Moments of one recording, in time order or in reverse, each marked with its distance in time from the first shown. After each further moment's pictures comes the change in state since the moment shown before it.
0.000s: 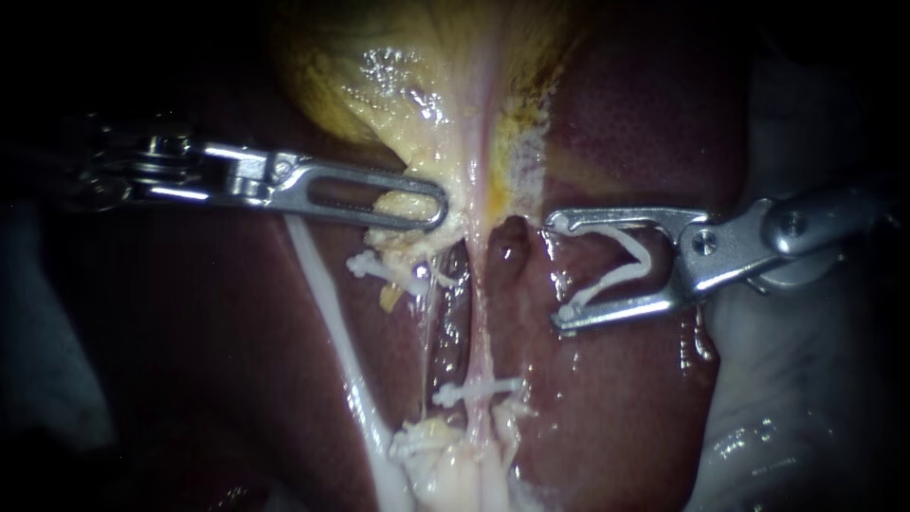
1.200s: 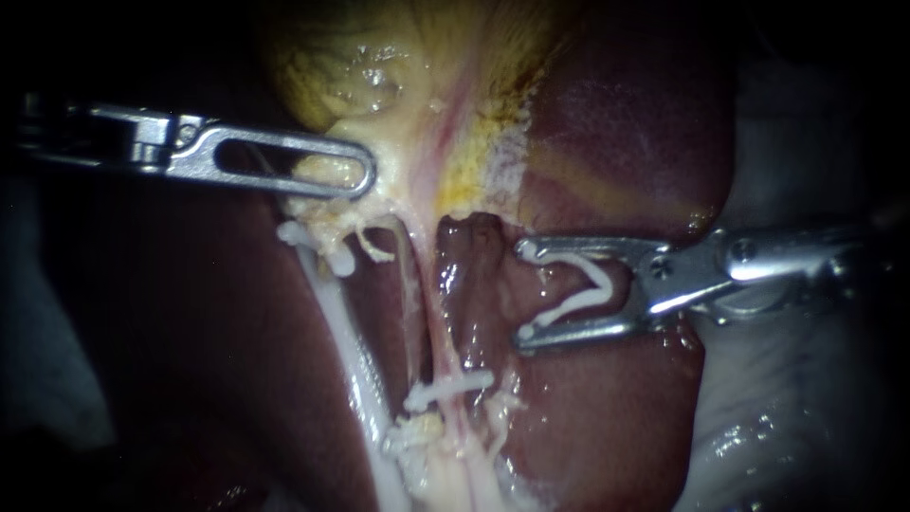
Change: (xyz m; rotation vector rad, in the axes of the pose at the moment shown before) right arm -0.004 -0.002 0.008 0.052 -0.037 0.321; left arm -0.002 -0.005 -0.009 -0.007 -0.049 -0.028
